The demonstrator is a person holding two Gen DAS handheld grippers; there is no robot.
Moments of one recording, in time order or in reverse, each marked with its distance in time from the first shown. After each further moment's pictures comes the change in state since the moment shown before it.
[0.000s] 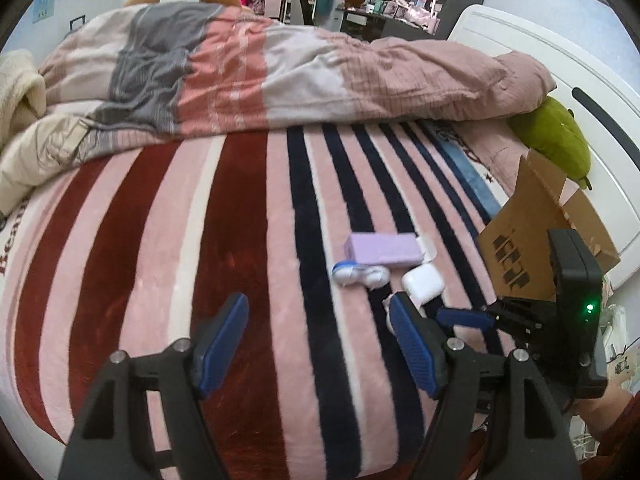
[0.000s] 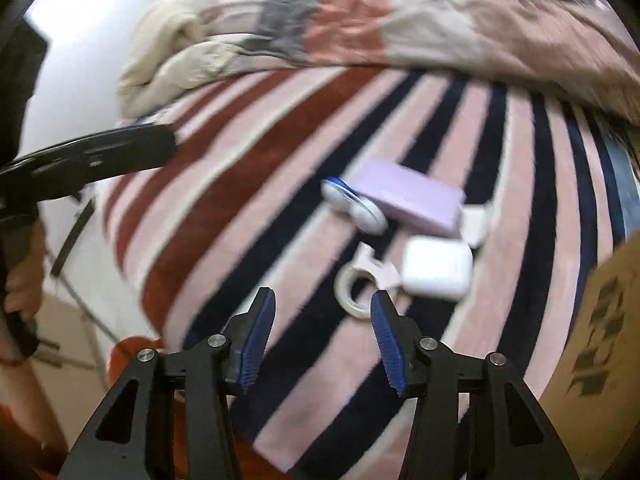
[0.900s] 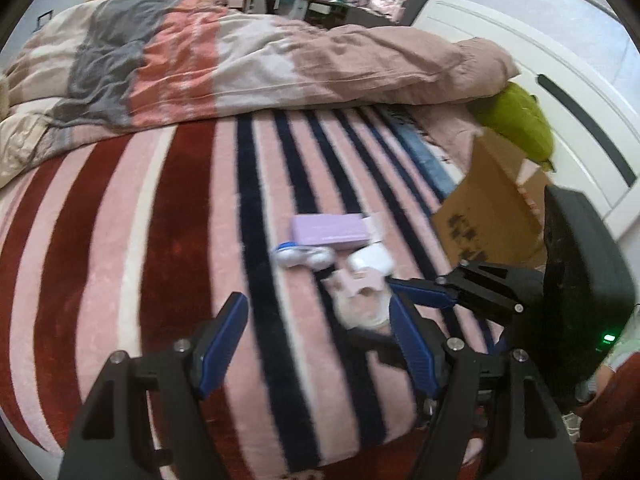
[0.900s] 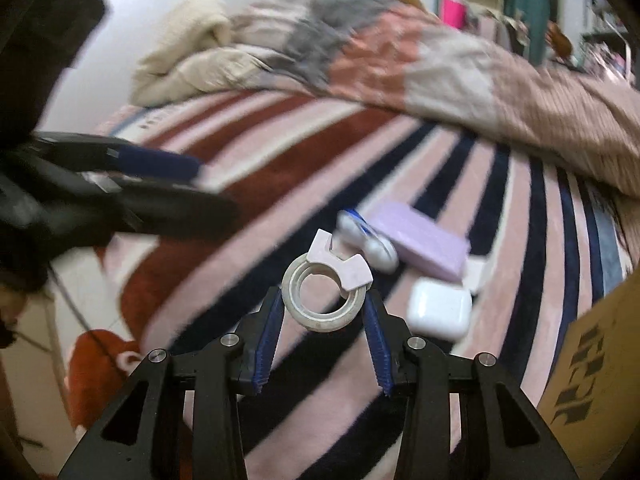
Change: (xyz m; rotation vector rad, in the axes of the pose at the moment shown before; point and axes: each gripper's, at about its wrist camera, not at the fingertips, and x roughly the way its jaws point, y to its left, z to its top) left arm -0.002 -0.031 0.000 0.052 0.034 -0.161; right arm -0.012 0.043 -0.002 -0.209 -0.144 -0.079
